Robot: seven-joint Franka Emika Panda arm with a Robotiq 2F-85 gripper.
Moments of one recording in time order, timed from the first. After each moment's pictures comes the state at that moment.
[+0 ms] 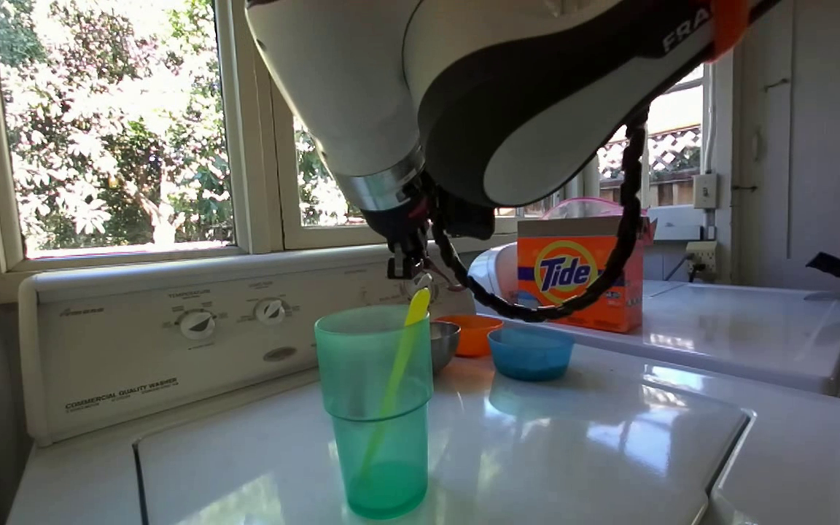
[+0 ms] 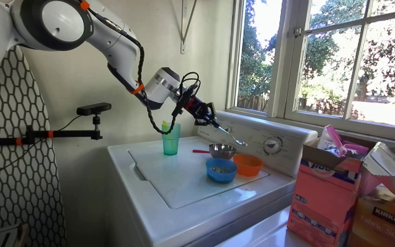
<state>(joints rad) 0.26 0.43 0.15 -1.59 -1.22 2.03 0.34</state>
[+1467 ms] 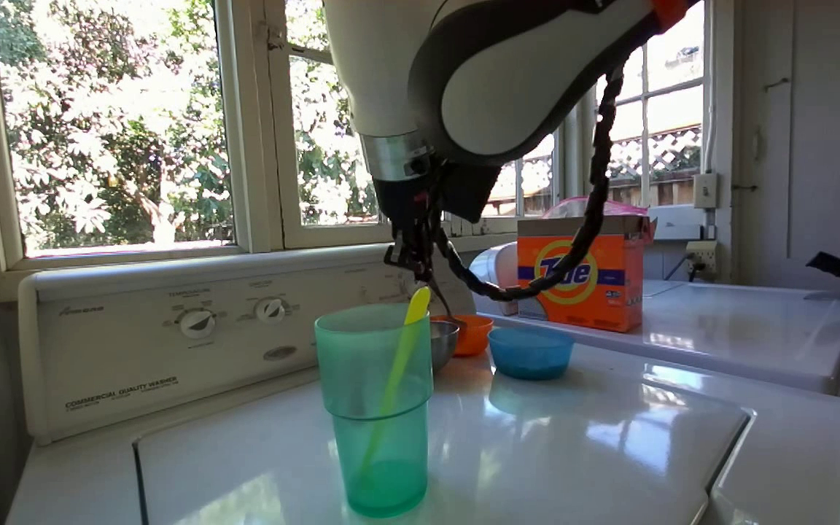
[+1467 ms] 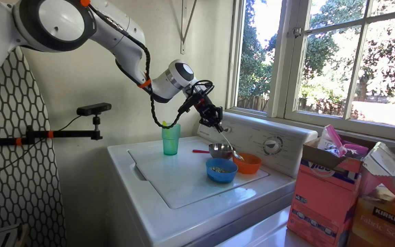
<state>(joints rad) 0.20 0.44 0.11 -1.52 -0.84 2.16 0.26</state>
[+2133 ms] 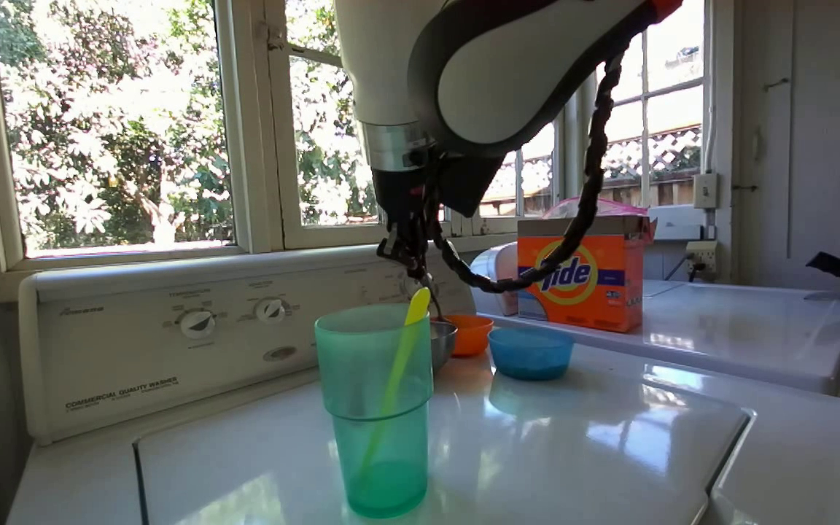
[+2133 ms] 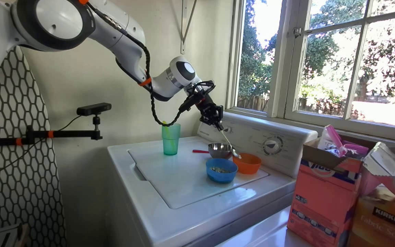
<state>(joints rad) 0.20 0.44 0.09 -1.52 -0.78 2.21 0.25</state>
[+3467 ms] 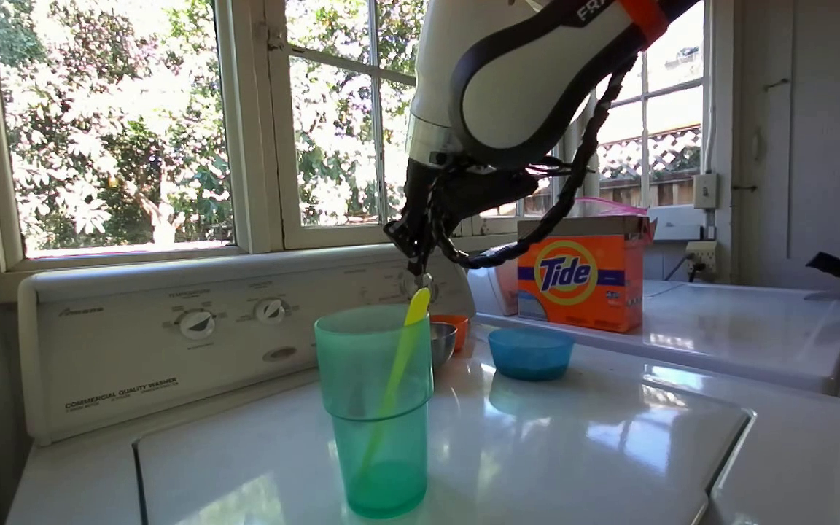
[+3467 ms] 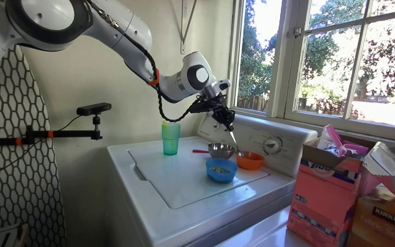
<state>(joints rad) 0.17 0.42 -0.03 -1.59 -0.44 2.54 0.35</state>
